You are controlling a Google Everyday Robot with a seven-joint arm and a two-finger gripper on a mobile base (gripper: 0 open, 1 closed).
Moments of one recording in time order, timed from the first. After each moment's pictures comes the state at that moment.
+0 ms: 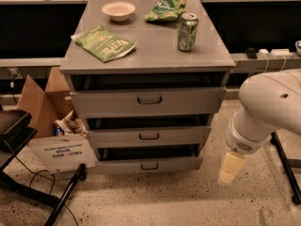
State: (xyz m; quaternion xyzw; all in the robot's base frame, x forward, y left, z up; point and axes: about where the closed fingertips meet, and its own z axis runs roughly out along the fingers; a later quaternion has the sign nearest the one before) arm 0.427 -0.225 0.711 -0.56 0.83 -0.01 0.06
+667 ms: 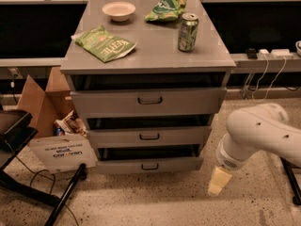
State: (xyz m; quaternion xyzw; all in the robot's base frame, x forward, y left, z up) arm 0.436 -0.227 0.604 -0.53 0.85 0.02 0.05
